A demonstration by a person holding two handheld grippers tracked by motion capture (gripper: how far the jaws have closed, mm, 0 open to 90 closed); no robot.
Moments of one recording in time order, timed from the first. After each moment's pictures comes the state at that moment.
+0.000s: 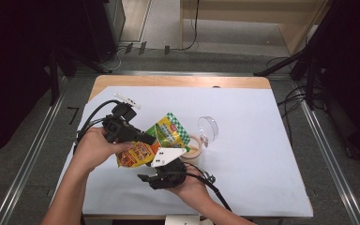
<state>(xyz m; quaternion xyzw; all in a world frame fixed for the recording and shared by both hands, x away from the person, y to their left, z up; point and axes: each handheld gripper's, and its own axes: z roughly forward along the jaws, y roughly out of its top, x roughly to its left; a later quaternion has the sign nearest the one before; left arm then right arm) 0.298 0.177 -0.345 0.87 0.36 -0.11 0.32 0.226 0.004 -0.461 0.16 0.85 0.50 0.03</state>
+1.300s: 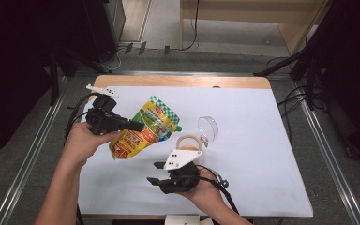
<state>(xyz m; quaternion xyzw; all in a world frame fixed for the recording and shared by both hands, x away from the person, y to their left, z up) 0.312 0.221 -0.340 0.83 0.37 -0.08 0.41 0.210 -0.030 -0.440 0.17 0.85 0.50 0.03</state>
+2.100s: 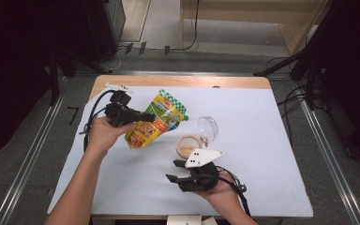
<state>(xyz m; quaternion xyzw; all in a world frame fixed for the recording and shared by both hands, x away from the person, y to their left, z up) 0.359 0.202 -0.385 0.81 0.39 -0.07 0.44 0.213 -0.075 -0.448 0.22 0.84 0.49 0.04</state>
